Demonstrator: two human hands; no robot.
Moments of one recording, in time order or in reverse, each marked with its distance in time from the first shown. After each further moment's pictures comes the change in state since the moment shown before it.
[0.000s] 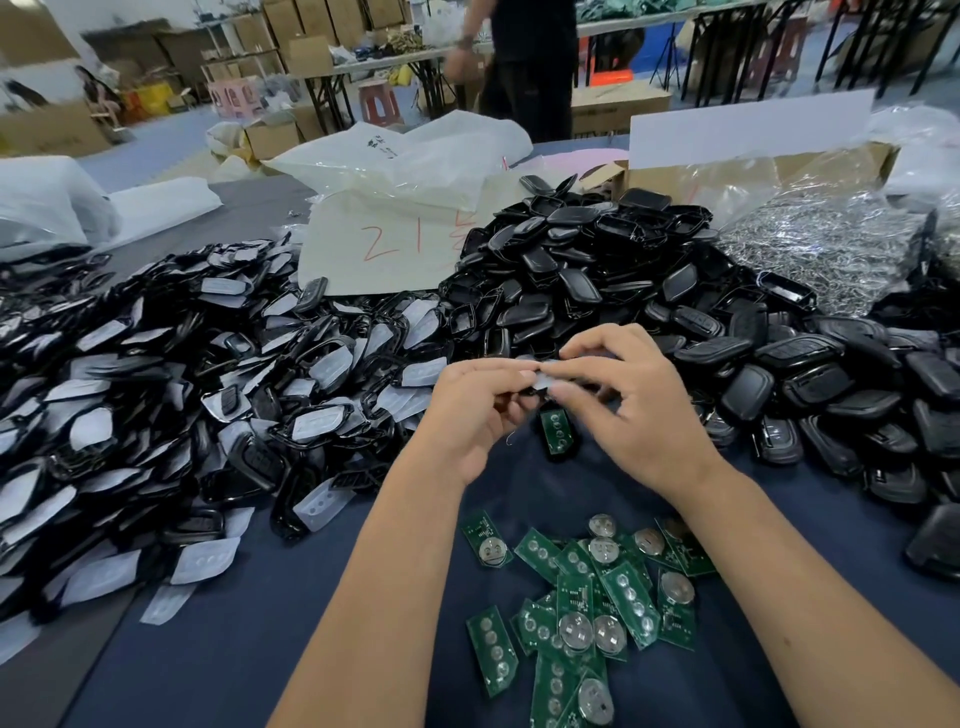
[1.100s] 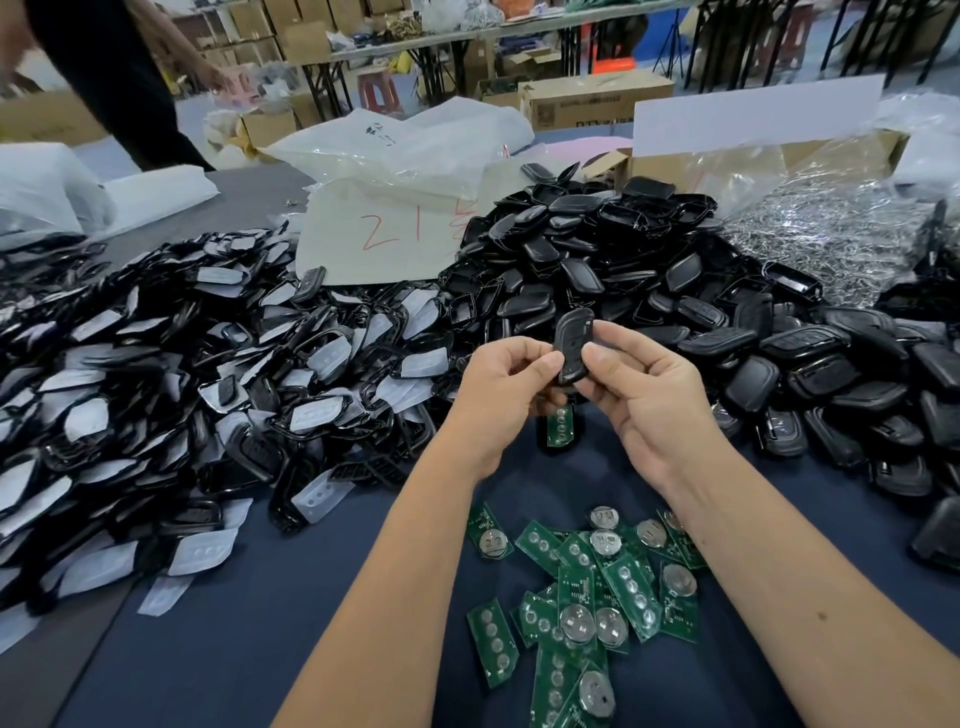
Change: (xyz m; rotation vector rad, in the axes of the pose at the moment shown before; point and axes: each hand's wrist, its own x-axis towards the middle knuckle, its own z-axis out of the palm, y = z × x) left_hand 0.002 -0.014 0.014 0.294 -0.106 0.243; right_hand 0.004 -0.006 0.013 1.200 0.309 0.779
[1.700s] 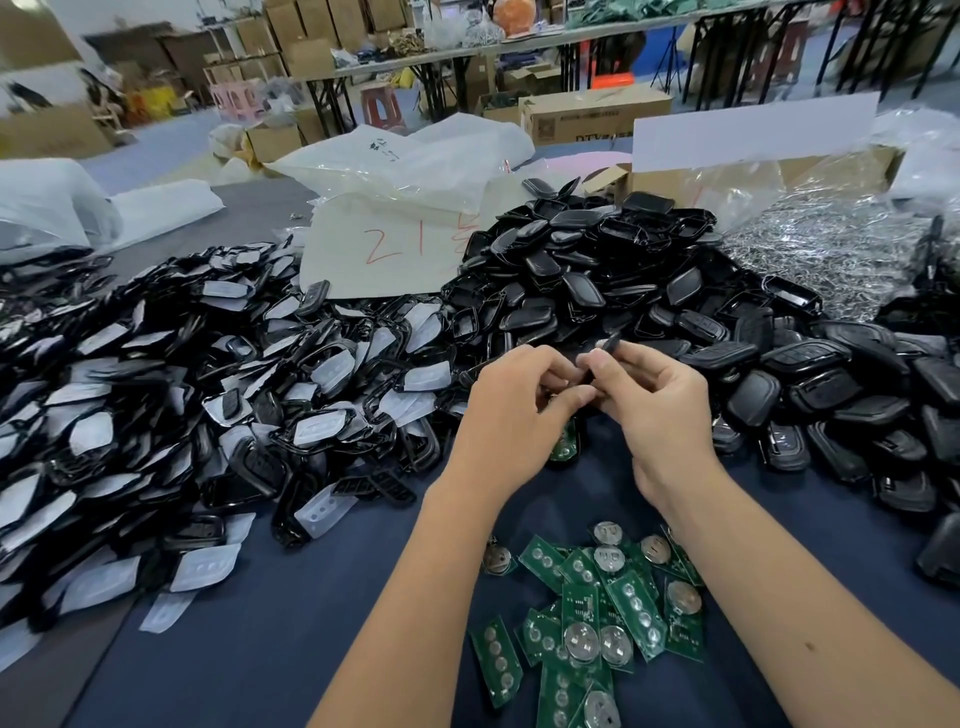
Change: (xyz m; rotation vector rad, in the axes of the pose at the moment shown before) left_hand -0.010 0.007 0.005 0.697 0.094 0.401; right_hand 0.005 0.010 -0.003 -0.295 0.145 -0.162
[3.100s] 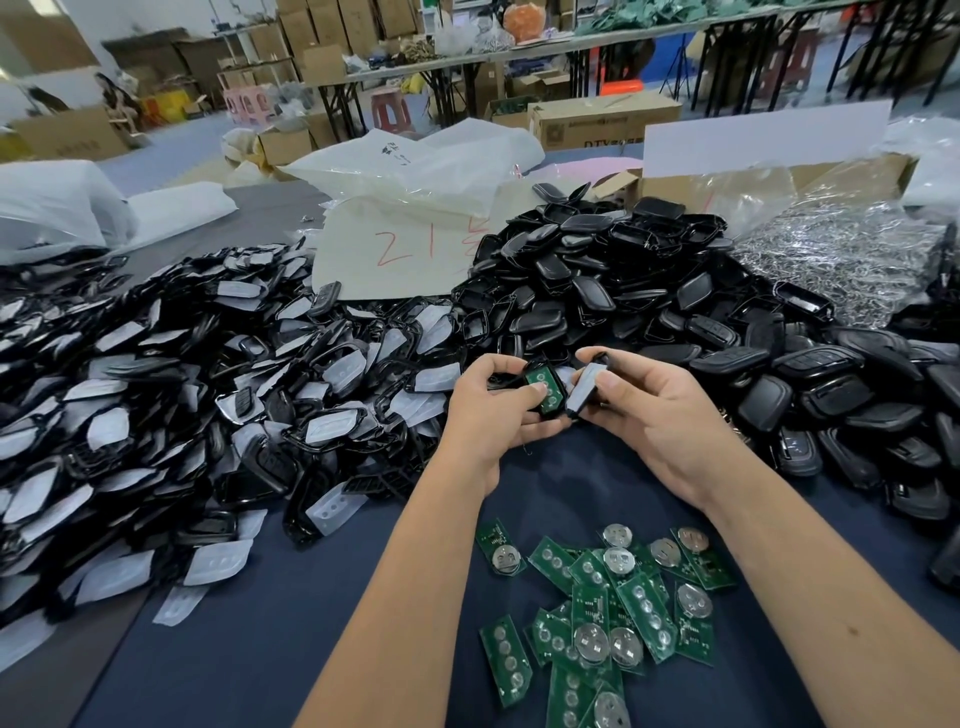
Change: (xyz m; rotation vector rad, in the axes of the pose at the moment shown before) left_hand 0.005 -0.013 -0.008 -0.817 0.060 -0.711; right_hand 0.007 -0.006 -0.014 0.106 -0.434 0.153
